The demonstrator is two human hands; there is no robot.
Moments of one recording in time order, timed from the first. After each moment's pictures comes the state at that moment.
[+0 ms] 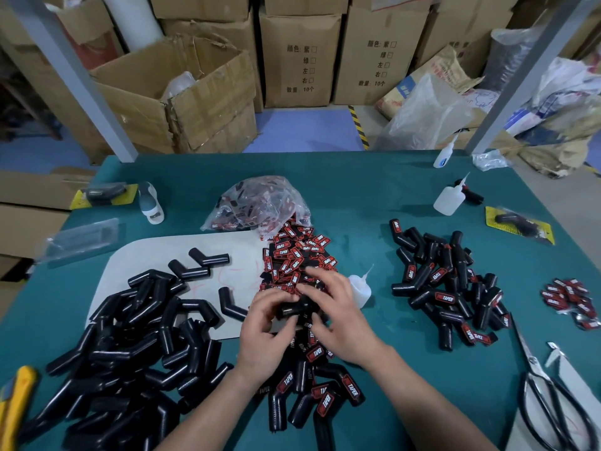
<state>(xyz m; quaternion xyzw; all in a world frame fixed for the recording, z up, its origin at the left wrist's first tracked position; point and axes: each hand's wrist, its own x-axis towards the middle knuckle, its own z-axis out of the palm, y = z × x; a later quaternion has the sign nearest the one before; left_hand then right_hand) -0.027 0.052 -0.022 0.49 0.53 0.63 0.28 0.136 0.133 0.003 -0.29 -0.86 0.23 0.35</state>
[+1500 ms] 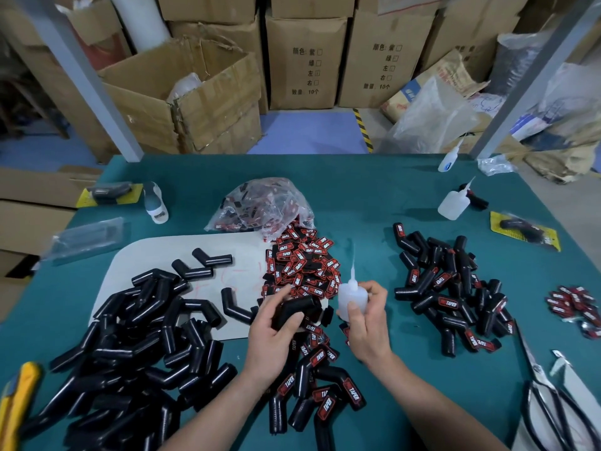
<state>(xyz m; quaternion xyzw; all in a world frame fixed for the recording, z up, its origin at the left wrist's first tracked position) -0.019 0.052 -0.023 0.38 0.59 0.58 0.41 0.156 0.127 -0.024 -0.47 -0.66 0.33 0.48</state>
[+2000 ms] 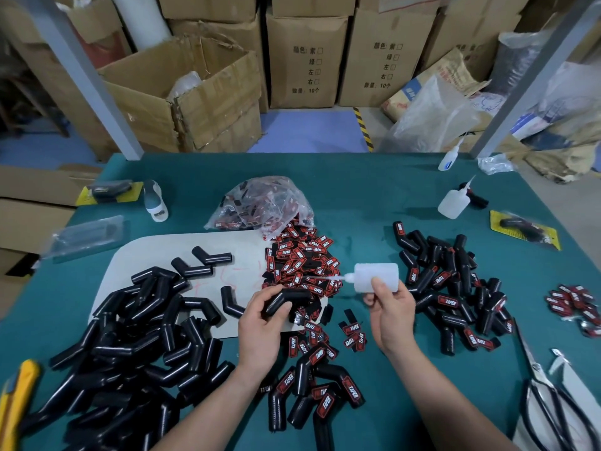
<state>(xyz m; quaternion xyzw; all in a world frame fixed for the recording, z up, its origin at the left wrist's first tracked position) -0.027 0.060 -0.024 0.32 0.64 0.60 0.36 0.175 0.156 -0.011 -0.42 -0.32 0.61 0.59</state>
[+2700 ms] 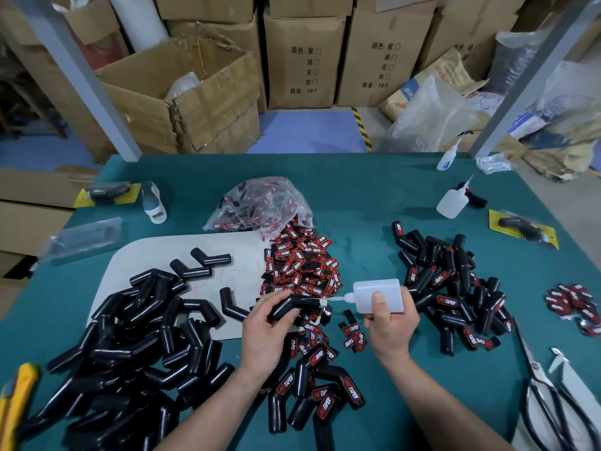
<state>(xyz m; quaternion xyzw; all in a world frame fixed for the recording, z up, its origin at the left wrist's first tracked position) -0.024 0.060 -0.022 0.36 0.63 0.57 0.37 0.173 0.131 -0.009 -0.50 -0.49 0.37 0.61</state>
